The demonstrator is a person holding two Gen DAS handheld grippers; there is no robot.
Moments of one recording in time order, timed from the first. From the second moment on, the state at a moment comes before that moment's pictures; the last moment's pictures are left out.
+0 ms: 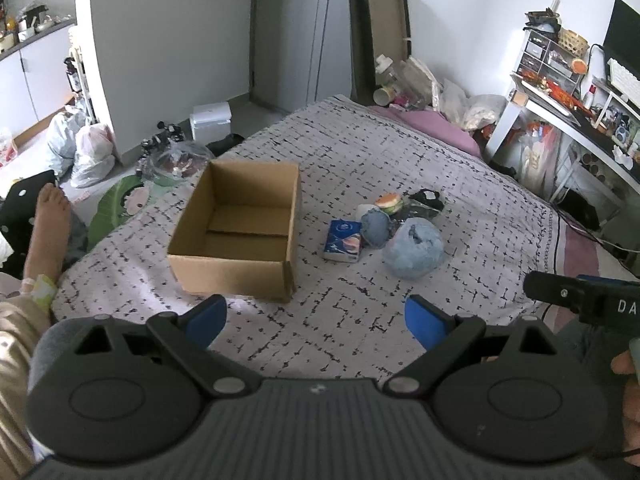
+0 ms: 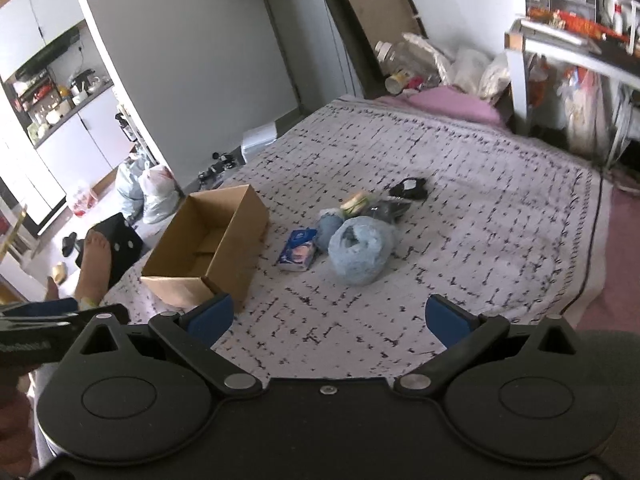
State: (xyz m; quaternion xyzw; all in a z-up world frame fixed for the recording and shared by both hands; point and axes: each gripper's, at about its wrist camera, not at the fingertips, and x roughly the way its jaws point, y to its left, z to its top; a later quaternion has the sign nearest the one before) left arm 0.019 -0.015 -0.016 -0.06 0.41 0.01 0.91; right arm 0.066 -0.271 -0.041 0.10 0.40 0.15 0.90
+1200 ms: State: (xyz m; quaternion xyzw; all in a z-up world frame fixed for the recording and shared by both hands) left arm 0.145 -0.030 -0.061 -0.13 0.42 -0.03 0.90; right arm 0.202 -0.308 -0.084 0.21 0.46 0.07 0.86
